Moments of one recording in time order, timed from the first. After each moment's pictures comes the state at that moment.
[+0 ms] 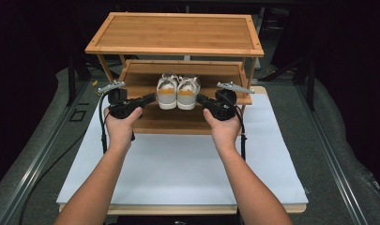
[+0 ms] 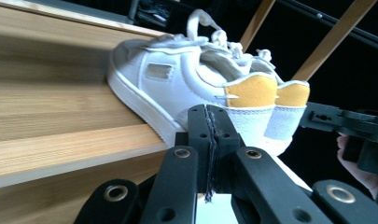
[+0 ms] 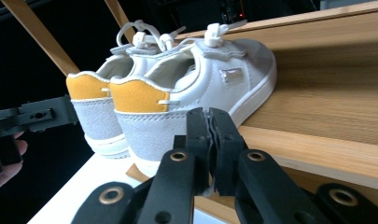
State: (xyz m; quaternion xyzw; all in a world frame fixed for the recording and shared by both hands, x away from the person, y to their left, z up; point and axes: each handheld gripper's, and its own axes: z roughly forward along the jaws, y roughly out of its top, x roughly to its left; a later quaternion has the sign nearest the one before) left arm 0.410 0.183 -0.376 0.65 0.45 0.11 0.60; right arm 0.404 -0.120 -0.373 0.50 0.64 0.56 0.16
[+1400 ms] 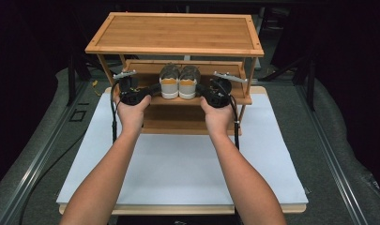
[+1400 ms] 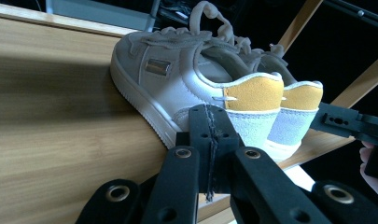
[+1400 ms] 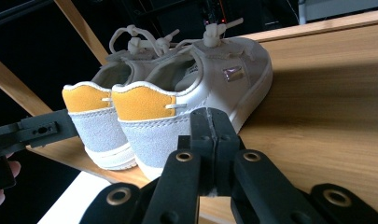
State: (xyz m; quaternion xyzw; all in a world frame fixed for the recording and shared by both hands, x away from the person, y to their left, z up) left arm 0.456 0.164 -0.373 0.65 0.48 0.13 0.57; right arm 0.447 -0.110 -0.373 0.53 0.62 0.55 0.17
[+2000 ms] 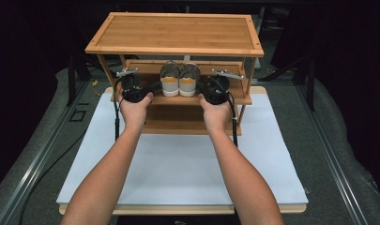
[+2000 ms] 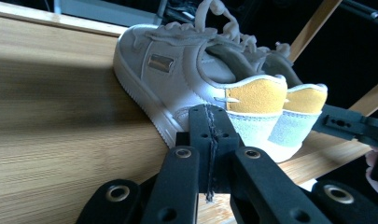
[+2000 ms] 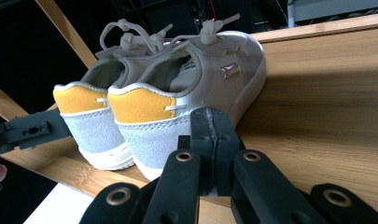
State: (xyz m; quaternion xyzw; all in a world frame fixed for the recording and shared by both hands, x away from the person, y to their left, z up) left arm 0.468 0.160 -0.377 0.65 0.49 0.14 0.56; right arm 0.461 -0.105 -0.375 0.54 0.62 0.54 0.19
